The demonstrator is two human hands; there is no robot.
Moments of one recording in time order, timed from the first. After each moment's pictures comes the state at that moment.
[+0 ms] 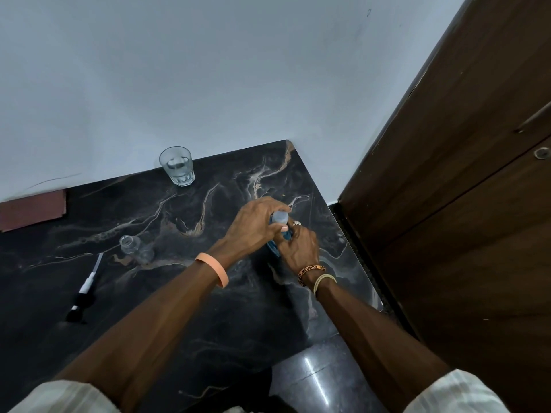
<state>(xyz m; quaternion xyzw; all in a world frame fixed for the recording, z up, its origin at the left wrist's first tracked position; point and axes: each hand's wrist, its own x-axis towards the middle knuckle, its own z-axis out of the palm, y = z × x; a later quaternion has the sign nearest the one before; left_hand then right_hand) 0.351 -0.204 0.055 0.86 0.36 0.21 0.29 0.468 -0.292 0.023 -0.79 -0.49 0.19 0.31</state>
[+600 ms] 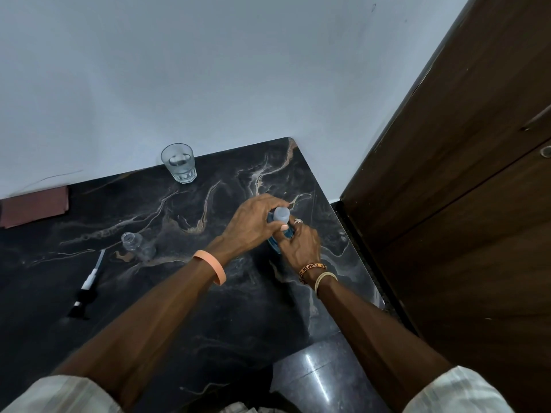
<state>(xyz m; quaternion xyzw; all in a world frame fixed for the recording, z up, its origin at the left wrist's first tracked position) 0.345 -0.200 0.053 0.86 0.35 0.21 0.30 0.468 -0.291 0.019 -0.78 -0.50 0.17 0.32</state>
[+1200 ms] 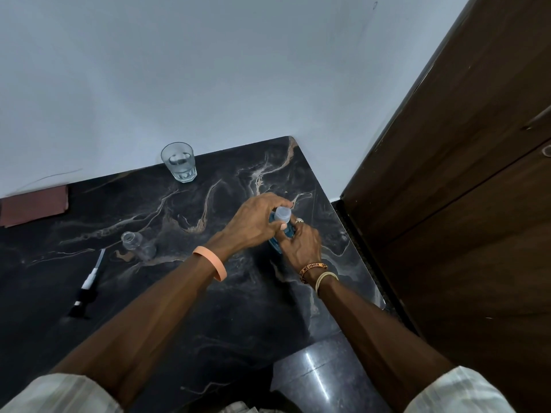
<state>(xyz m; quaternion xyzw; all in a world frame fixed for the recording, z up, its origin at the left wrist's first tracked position) 0.348 -0.199 0.062 0.86 0.35 0.17 0.32 0.468 -0.291 0.021 -0.79 -0.49 0.17 0.31</state>
